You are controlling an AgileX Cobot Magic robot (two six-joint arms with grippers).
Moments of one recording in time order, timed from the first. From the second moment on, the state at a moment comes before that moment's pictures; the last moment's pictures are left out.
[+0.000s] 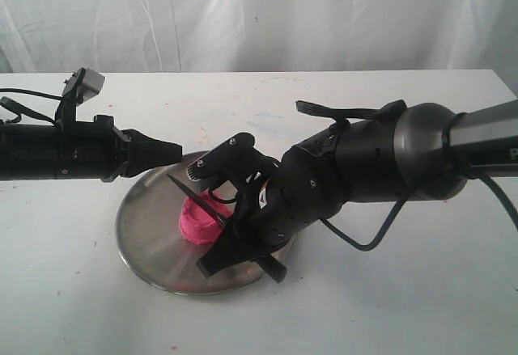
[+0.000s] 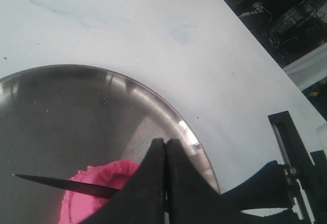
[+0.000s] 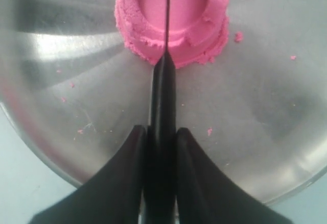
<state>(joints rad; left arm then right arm) -0.03 1.74 -0.81 -1.79 0.90 1.76 0.78 1.82 -1.03 0.10 0.33 -0.09</state>
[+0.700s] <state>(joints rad) -0.05 1.77 -0.81 -1.79 0.90 1.76 0.78 1.86 -1.03 0.10 0.32 -0.09</state>
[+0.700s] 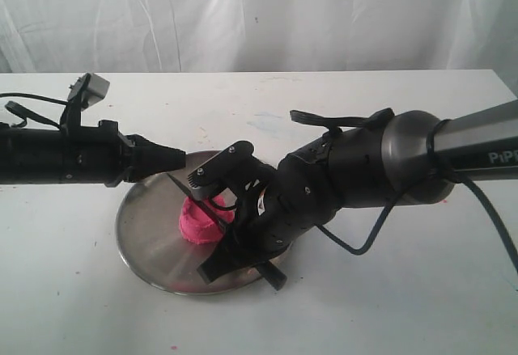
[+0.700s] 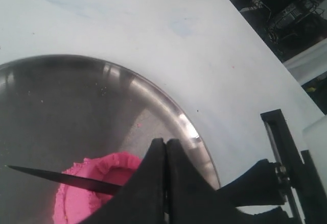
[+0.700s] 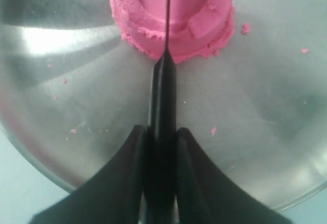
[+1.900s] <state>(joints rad) -0.07 1.88 -0.88 -1.79 0.76 1.77 0.78 1.86 -1.03 0.10 0.32 -0.09</state>
